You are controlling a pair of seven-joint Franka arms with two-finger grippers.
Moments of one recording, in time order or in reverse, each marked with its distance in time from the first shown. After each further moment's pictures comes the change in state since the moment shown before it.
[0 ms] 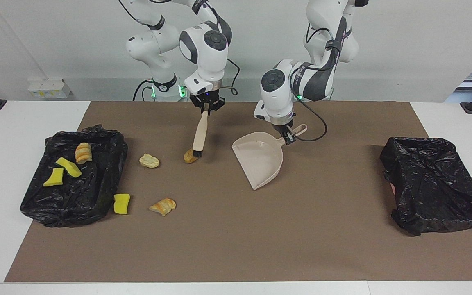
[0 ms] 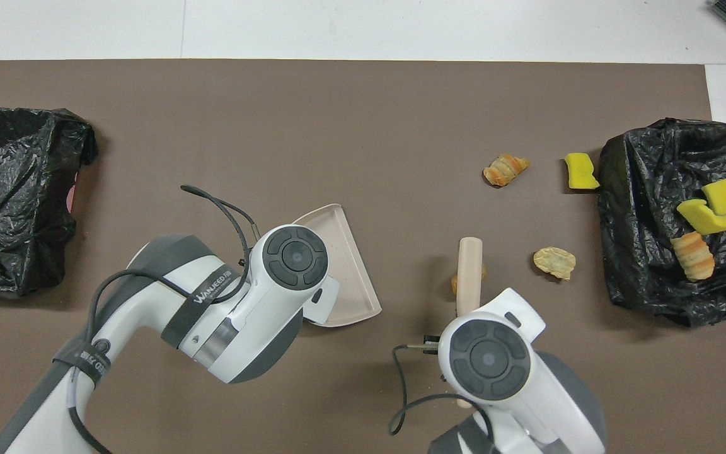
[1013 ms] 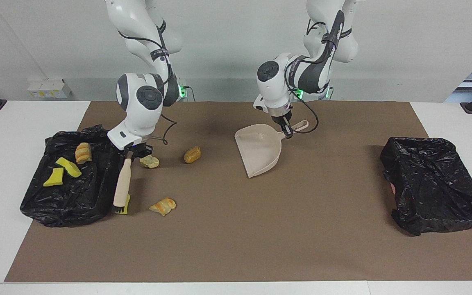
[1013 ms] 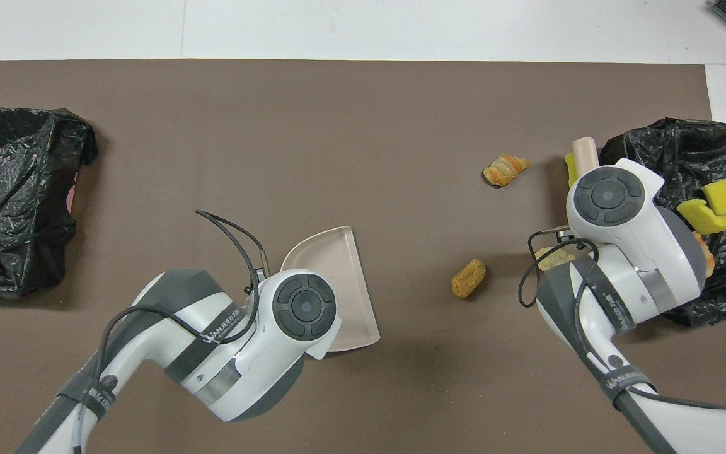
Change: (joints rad) left arm -0.031 -0.074 -0.019 -0.126 0.045 0.070 0.014; right arm -0.428 0.332 -0.006 0.218 -0.436 0.131 -0.359
